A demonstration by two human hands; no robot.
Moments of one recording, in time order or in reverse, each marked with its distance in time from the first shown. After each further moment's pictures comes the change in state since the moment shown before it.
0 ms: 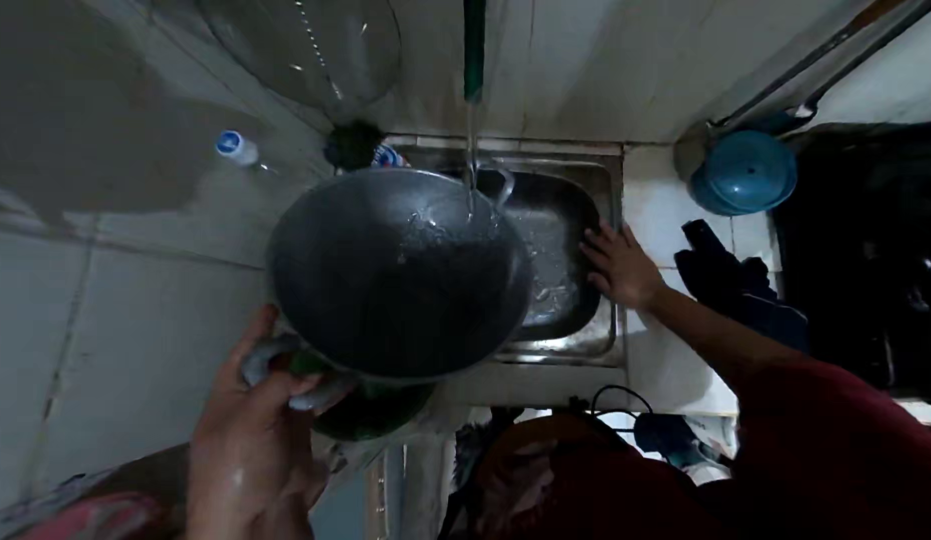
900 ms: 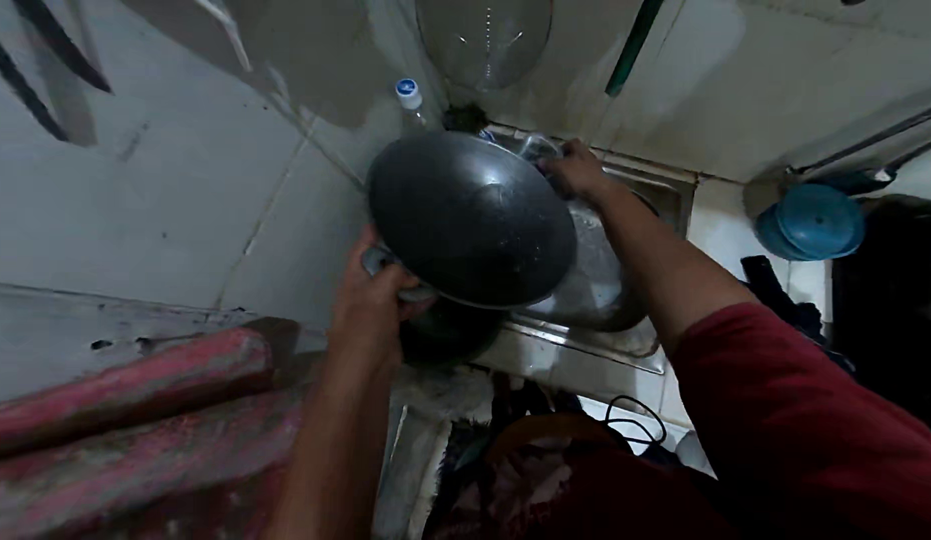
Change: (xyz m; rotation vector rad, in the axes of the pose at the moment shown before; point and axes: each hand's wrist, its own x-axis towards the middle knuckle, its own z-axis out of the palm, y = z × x) left_hand -0.007 0.008 -0.017 -0.126 0.038 -0.102; right_hand 0.218 -0.163 -0.107 0.906 -0.002 0.438
